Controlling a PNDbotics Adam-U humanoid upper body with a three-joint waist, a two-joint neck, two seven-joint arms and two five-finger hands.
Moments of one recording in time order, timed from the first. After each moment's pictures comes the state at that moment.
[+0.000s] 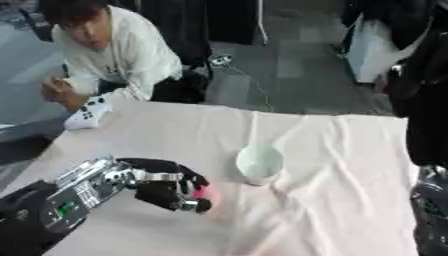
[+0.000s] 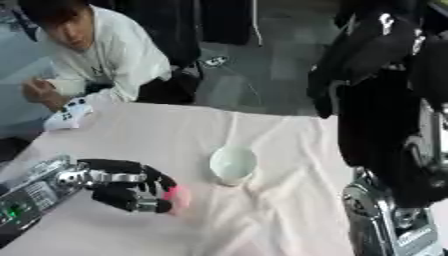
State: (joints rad) left arm -0.50 0.85 -0.54 -1.58 -0.29 0.05 -0.62; right arm -0.58 -0.04 0.26 -1.99 -0.22 -0.37 0.12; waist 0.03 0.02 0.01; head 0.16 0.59
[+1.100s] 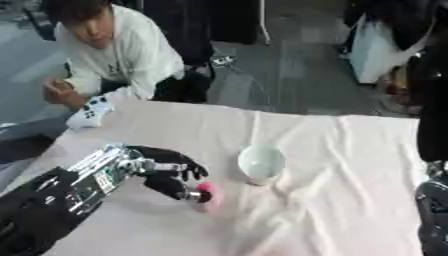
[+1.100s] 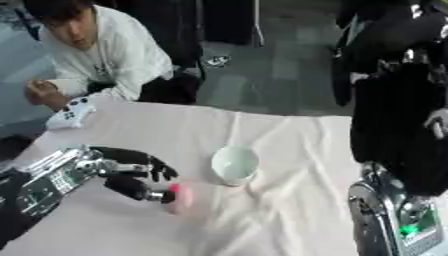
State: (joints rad) left arm -0.58 0.79 -0.47 -1.52 -0.43 0.03 -0.69; right arm -0.58 -0.03 0.25 -1.99 -0.21 -0.33 -0.03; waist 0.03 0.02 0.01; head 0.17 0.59
